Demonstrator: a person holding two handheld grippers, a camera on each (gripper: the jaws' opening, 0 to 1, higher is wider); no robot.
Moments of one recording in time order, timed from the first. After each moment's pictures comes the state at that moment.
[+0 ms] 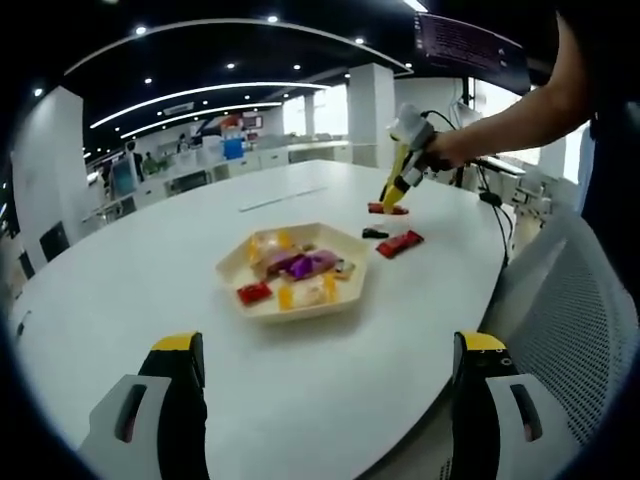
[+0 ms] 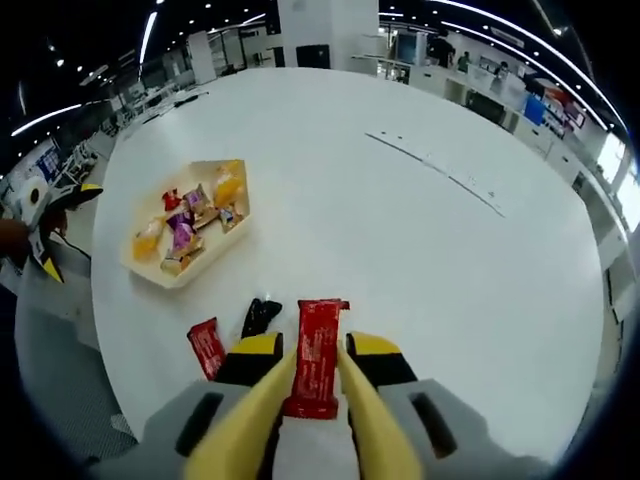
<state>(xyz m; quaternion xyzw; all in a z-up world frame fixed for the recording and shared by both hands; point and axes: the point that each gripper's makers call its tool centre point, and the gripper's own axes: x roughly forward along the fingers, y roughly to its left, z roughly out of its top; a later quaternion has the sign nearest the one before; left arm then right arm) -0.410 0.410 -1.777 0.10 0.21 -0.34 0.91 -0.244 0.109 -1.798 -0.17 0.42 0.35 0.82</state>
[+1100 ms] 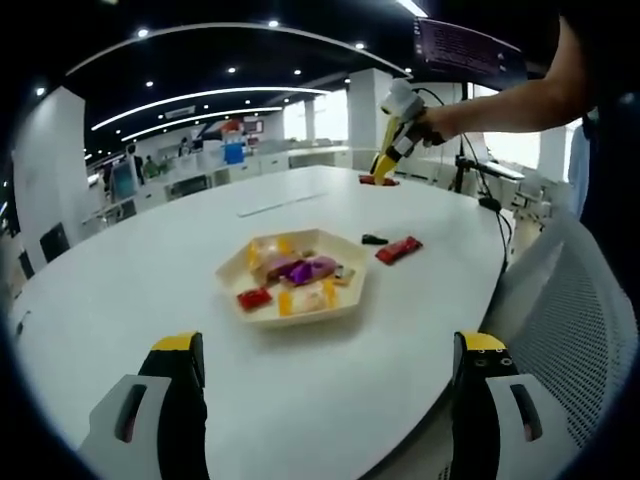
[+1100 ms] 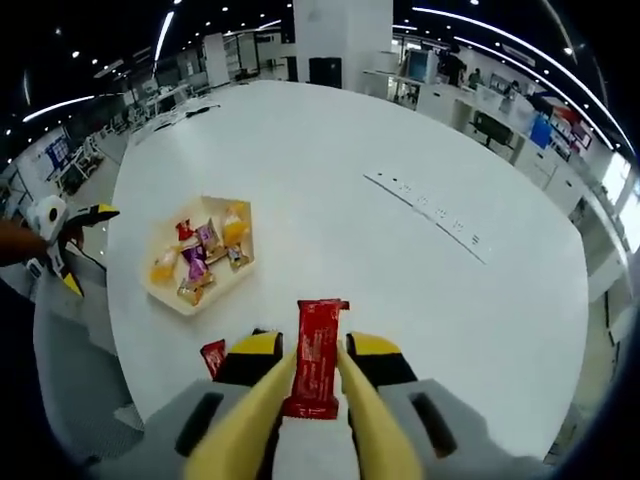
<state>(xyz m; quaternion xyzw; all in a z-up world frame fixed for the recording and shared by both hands) -0.410 0.409 -1.773 0.10 0.20 -0.35 0.91 -0.225 0.111 -1.739 -0.18 0.39 0.37 0.82</state>
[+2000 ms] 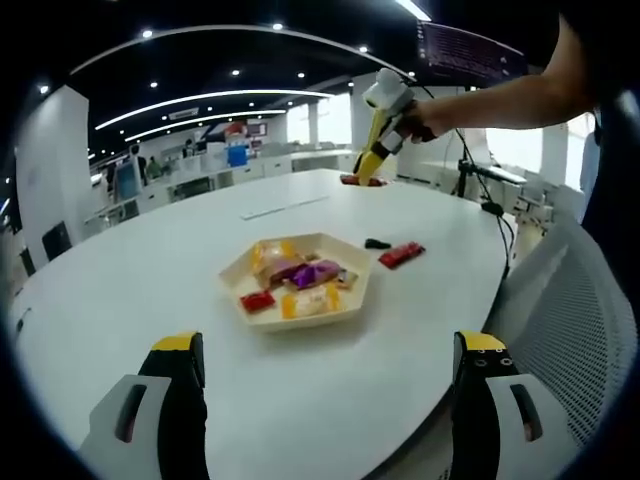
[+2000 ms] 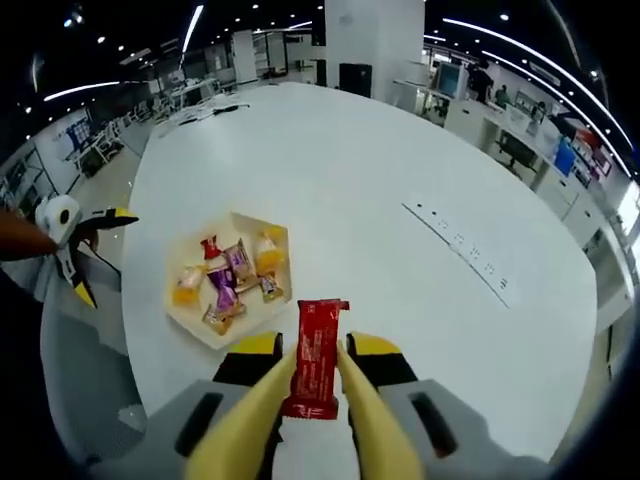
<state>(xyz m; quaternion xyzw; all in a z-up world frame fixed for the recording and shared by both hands) -0.408 0.410 -1.770 0.09 0.20 -0.34 0.91 -0.222 0.177 -1.724 -0.20 0.38 0.42 0.80</state>
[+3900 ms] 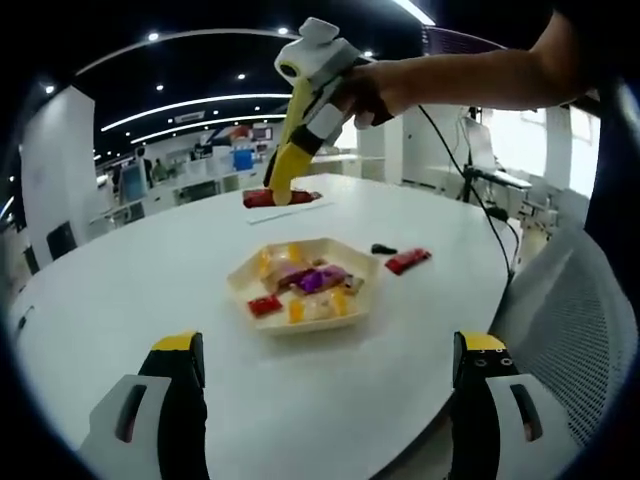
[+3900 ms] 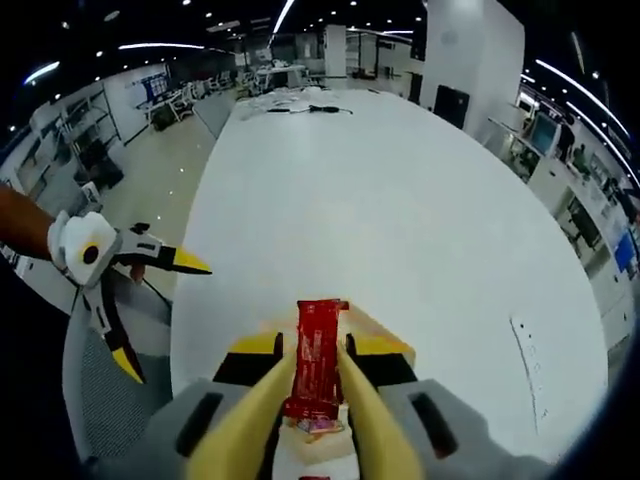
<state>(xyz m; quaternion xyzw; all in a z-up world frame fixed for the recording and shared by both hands) -0.404 0.414 -1.765 0.08 0.19 -0.33 0.92 -0.265 0.376 -1.701 -0.26 0.33 0.56 0.71</state>
